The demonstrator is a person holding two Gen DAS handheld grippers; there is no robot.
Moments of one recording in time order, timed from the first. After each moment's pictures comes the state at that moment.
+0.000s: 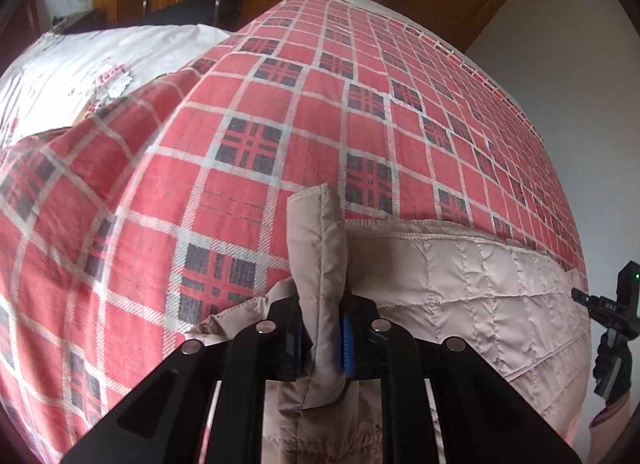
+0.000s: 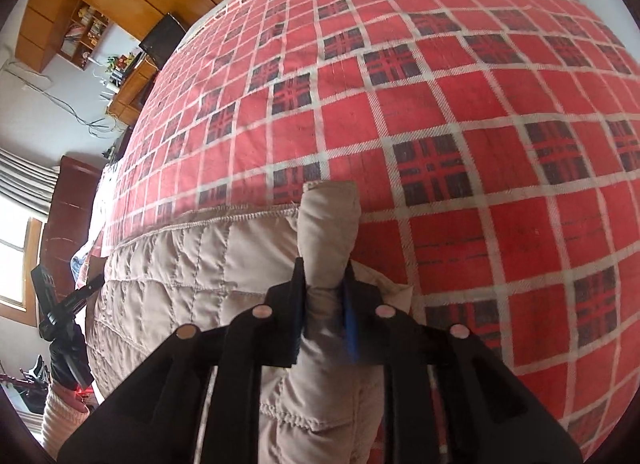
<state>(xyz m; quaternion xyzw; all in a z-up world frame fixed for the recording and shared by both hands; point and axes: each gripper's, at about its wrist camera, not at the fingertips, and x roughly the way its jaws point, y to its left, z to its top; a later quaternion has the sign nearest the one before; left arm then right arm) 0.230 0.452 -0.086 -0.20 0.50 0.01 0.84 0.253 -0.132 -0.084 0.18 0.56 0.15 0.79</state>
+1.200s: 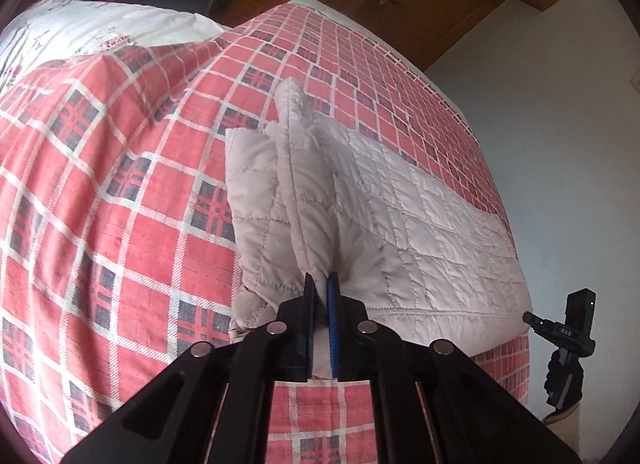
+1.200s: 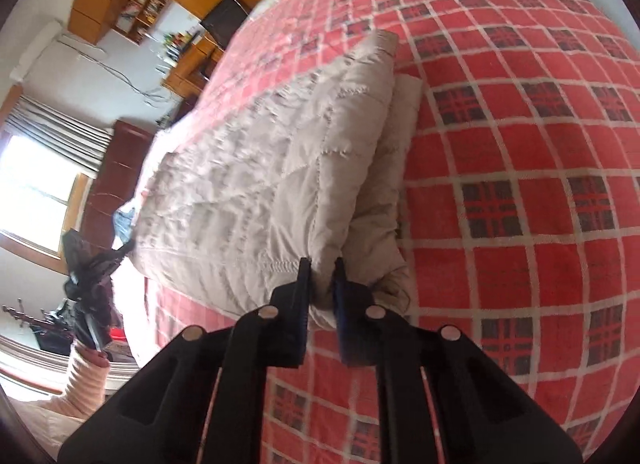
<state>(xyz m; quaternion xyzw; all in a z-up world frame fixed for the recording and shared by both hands) 0.056 0.435 -0.049 -0.26 0.48 -0.06 0.83 0.062 -0.151 -0.043 0.18 0.56 0.24 0.77</state>
